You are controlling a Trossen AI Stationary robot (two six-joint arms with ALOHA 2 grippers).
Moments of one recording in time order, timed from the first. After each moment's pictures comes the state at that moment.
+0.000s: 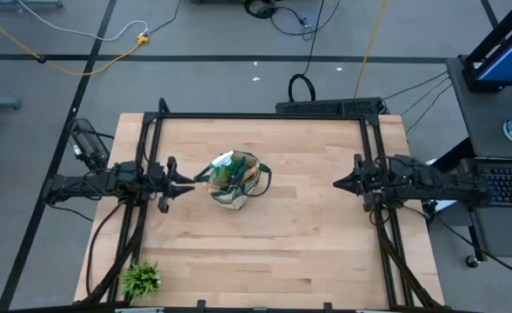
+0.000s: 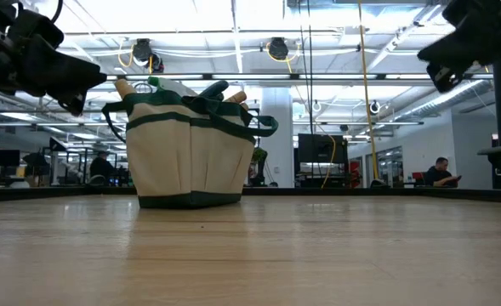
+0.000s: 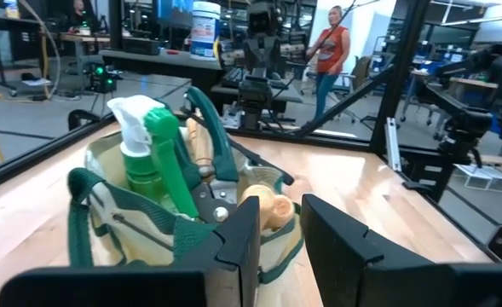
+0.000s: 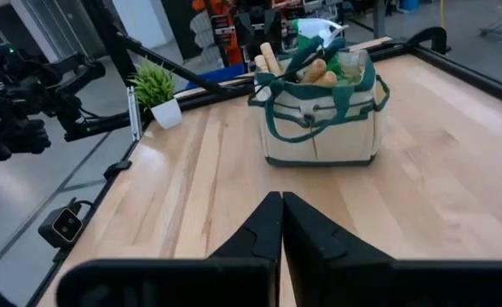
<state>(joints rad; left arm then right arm) 0.04 0.02 0.03 -0.02 0.08 -0.13 -0.06 0.17 0.36 -0.38 -0.13 0.25</state>
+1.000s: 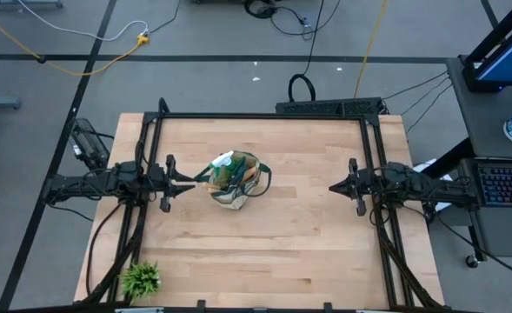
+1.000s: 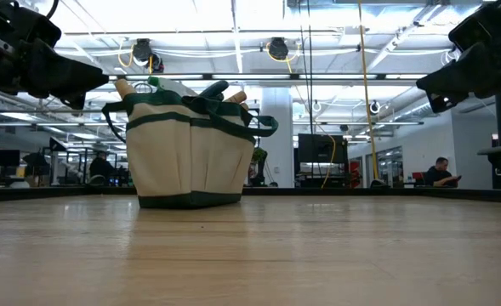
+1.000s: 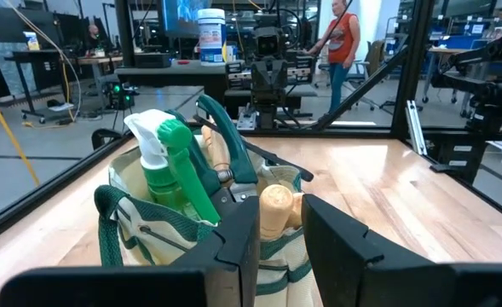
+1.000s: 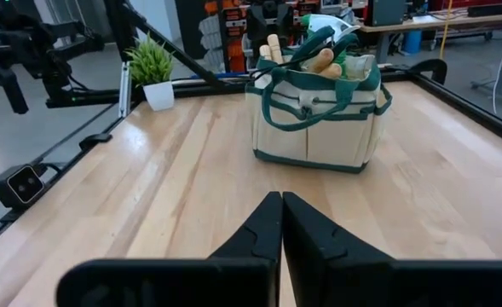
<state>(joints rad) 0.04 0.02 0.03 -0.03 0.04 -0.01 -0.06 0.01 0.14 -0.28 -0.14 0.09</state>
